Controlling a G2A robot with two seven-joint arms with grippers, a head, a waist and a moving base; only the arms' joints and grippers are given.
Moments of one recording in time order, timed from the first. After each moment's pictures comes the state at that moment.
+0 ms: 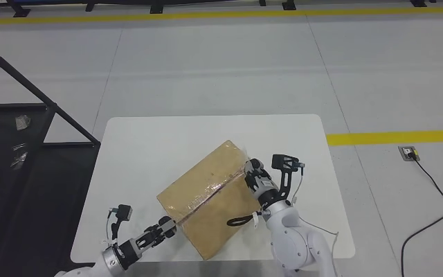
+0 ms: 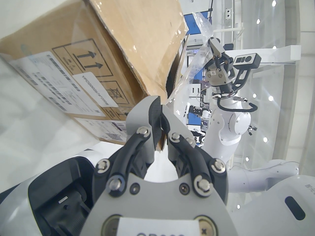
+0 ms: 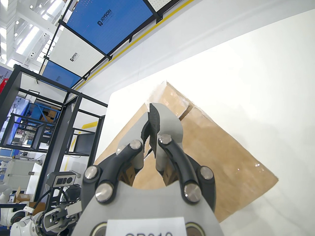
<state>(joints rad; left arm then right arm) 1.61 -1.05 -1.60 -1.81 -0.17 -0.27 -0.75 -1.25 -1.62 1.26 -1.88 -1.01 0.21 0.39</state>
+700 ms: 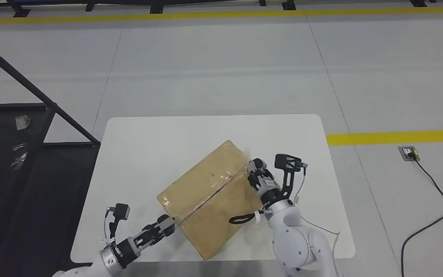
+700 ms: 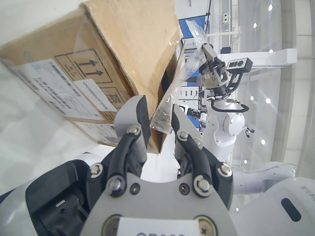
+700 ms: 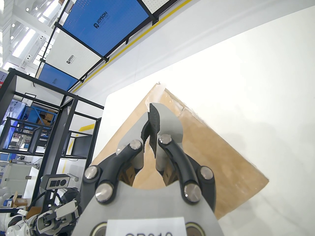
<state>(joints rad) 1.62 -1.05 -1.61 -1.82 -0.19 -0.27 -0.74 -1.25 -1.61 1.27 -1.86 -1.00 0.21 0.37</state>
